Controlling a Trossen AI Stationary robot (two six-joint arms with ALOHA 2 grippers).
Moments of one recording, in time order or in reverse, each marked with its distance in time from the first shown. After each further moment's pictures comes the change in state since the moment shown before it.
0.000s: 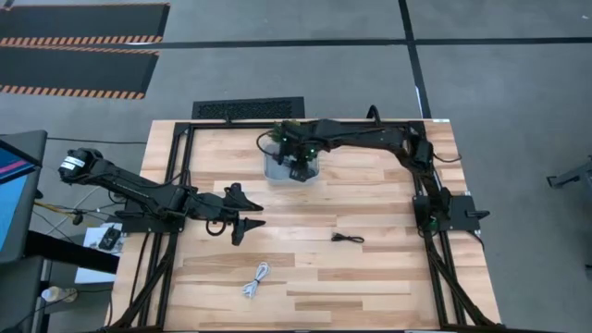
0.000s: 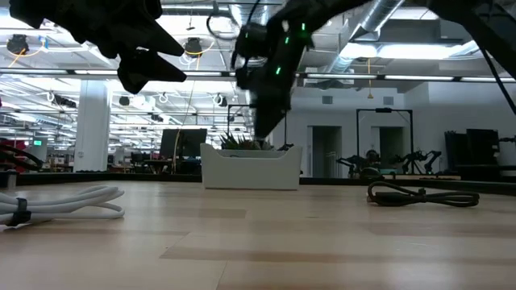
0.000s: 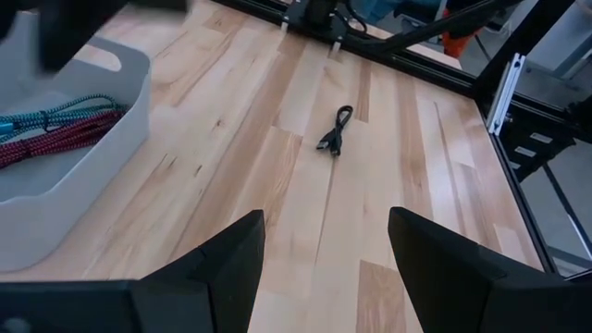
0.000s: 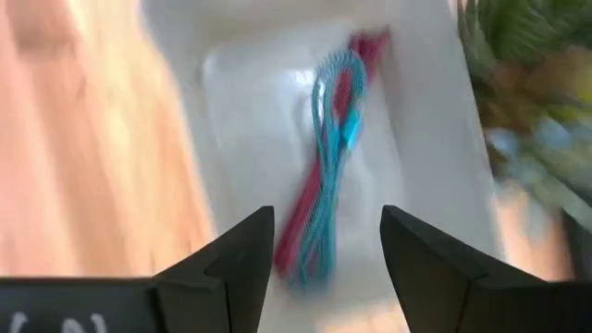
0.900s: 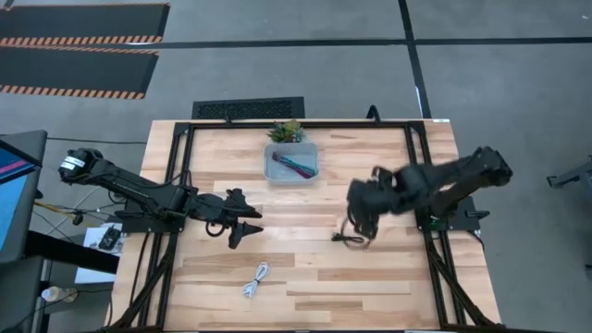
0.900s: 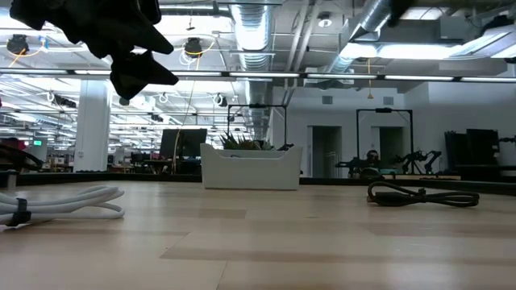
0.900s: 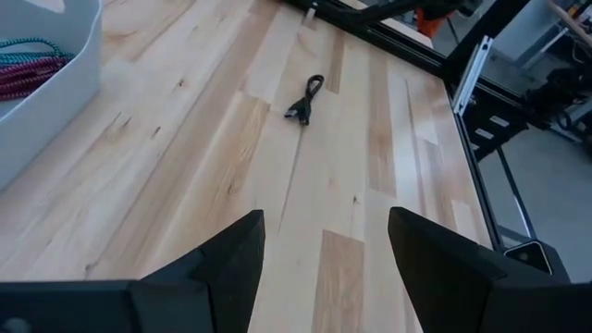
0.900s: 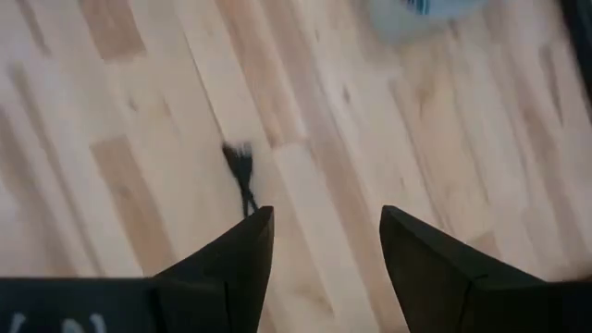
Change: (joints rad) left arm 0.000 0.000 0.001 -0.031 0.111 -0.082; right arm 0.625 -0.605 -0.274 -0.503 0.236 0.754
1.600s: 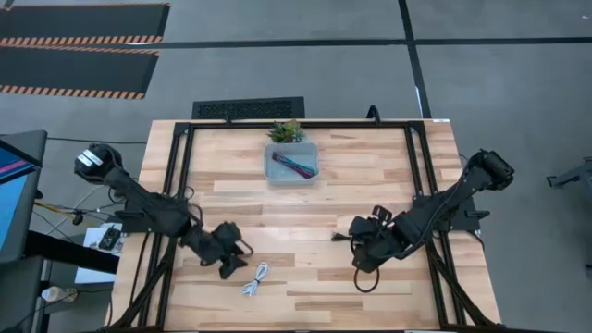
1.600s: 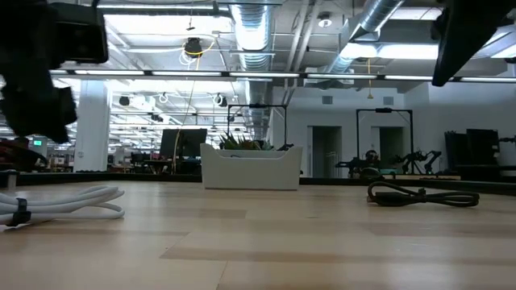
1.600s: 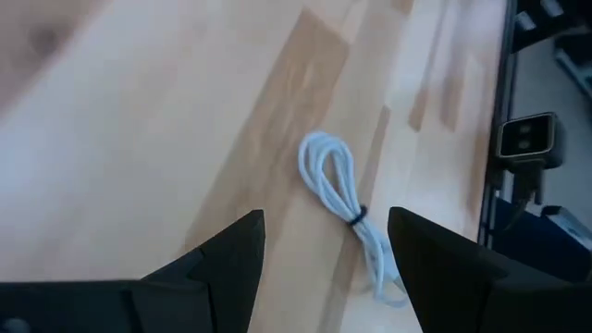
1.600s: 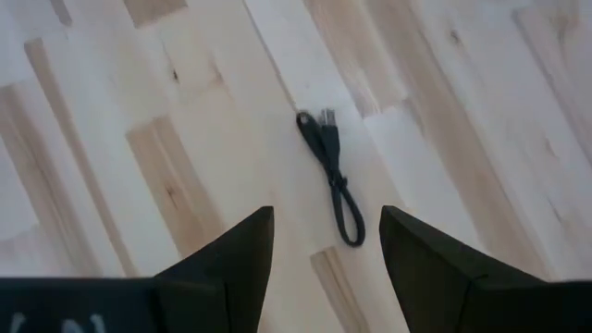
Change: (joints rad) left arm -0.347 0.205 0.017 -0.151 -0.050 -0.550; right arm 0.245 -0.002 -0.417 0.438 0.043 0.347
